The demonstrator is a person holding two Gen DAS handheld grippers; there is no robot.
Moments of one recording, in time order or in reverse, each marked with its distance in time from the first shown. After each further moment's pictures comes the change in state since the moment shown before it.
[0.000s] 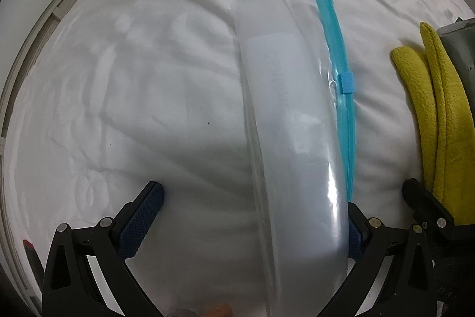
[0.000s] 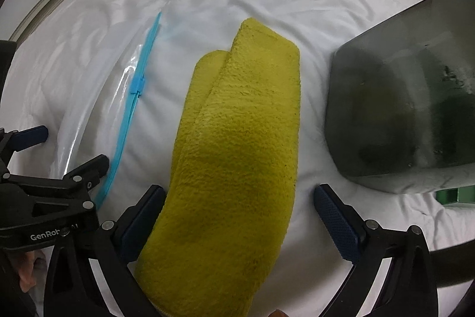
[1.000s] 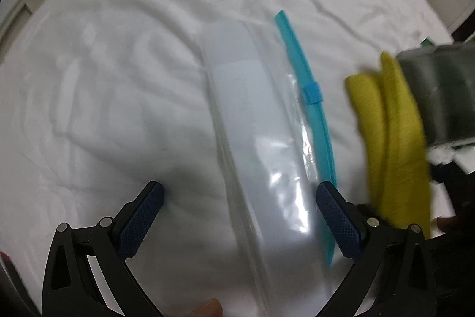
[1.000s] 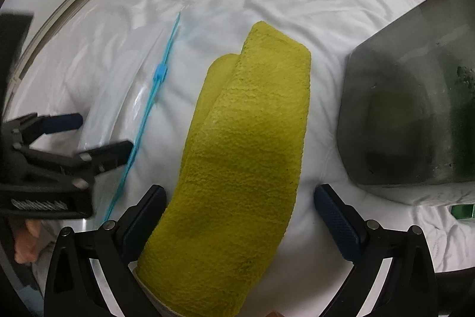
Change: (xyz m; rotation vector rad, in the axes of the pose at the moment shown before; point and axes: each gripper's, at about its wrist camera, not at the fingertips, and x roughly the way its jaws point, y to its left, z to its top) left arm -0.003 0.018 0.041 -0.021 -0.002 -0.263; right arm 0.008 -0.043 -0.001 -0.053 -0.009 0.137
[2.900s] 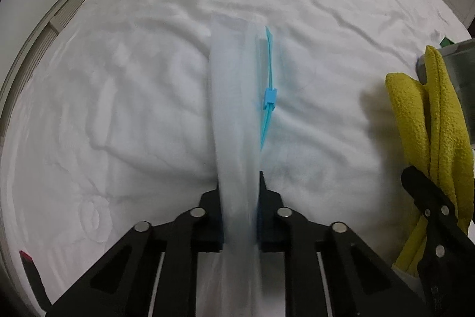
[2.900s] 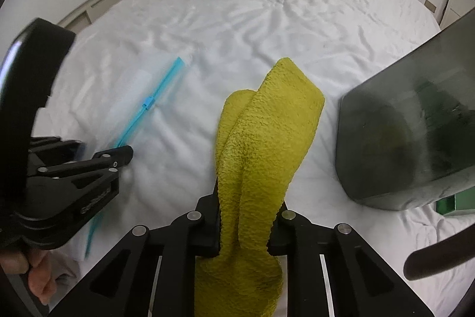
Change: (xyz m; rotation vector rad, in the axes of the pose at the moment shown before) left arm -0.018 -0.028 -0.012 0.027 -0.087 0.203; right arm -0.057 0.077 -0.020 0.026 -0.193 -0.094
